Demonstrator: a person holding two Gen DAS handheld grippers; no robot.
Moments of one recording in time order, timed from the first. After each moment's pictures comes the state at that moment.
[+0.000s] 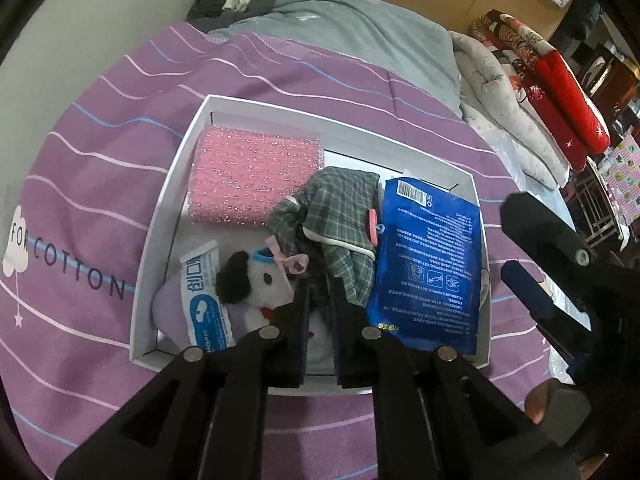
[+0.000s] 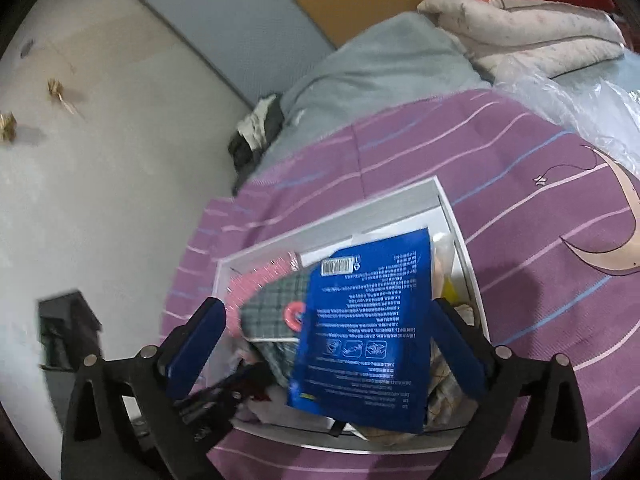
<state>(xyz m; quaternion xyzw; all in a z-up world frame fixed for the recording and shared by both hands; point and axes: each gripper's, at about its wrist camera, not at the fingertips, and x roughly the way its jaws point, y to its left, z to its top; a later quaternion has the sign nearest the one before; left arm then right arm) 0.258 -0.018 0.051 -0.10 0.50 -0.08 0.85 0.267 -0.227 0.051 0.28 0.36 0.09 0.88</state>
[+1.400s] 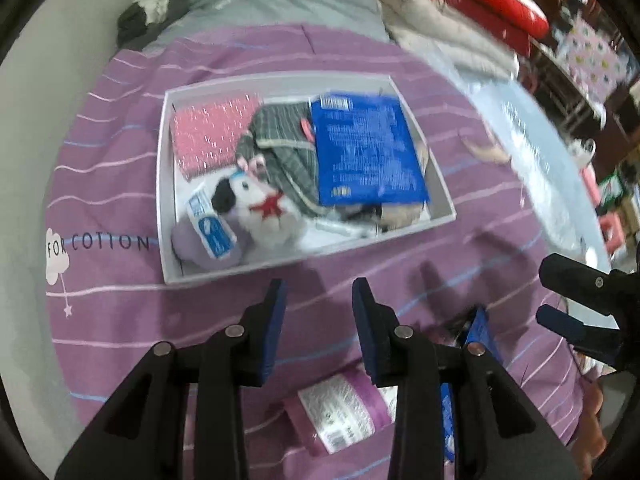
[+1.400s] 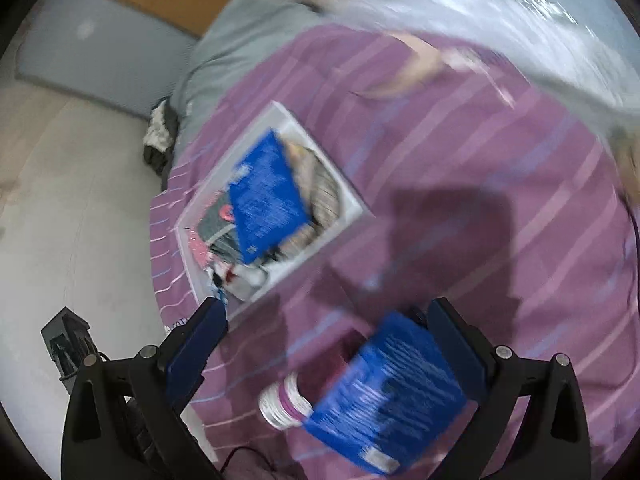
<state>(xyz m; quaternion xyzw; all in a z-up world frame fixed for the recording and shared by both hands) 0.184 -0.029 0.085 0.06 0.56 -0.18 0.81 0.116 -0.265 0.064 0.42 0.49 -0.08 0.76</state>
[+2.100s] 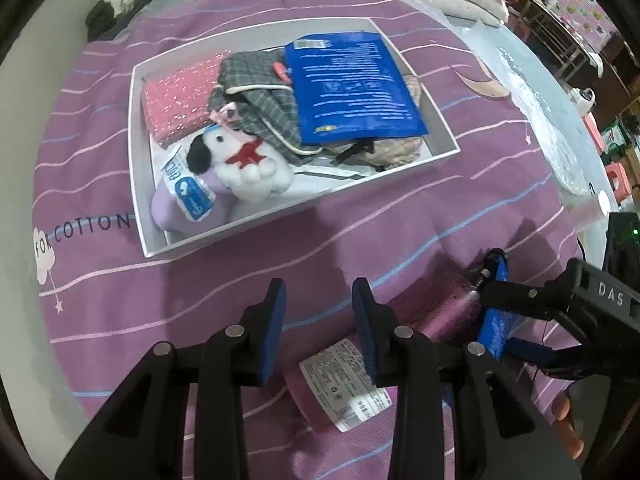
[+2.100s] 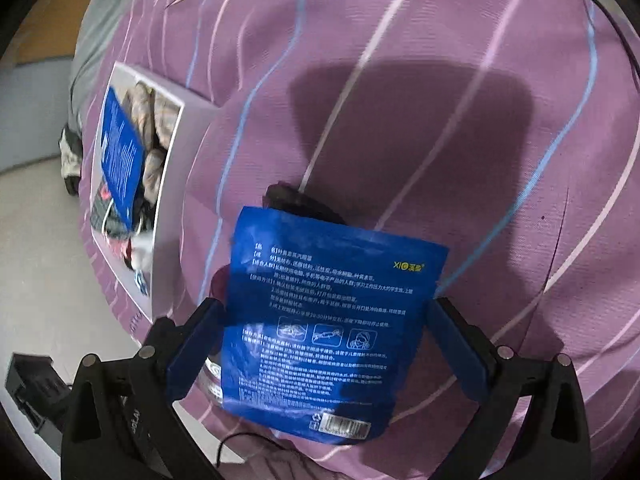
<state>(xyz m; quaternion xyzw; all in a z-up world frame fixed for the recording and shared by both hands) 0.179 -0.035 0.059 0.12 0.60 -0.20 0.77 0.083 -0.252 -0.023 0.54 0.57 -0.17 0.59</state>
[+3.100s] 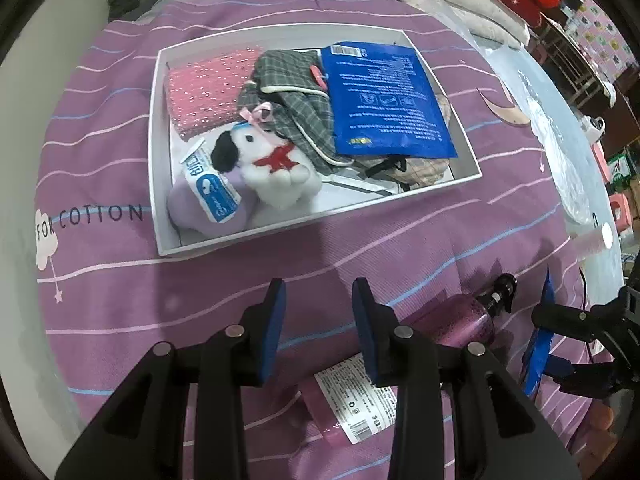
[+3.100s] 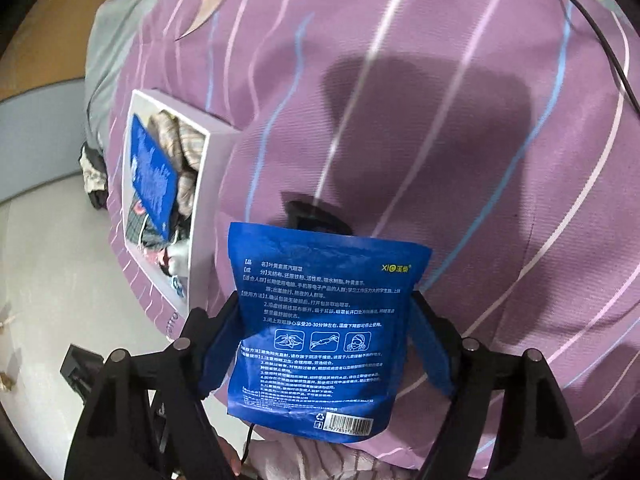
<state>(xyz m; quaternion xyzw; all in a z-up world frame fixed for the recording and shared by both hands) 0.189 -0.019 0.060 0.07 0.60 -0.17 0.78 0.074 -0.272 0.002 0.56 0.55 -0.13 0.60</state>
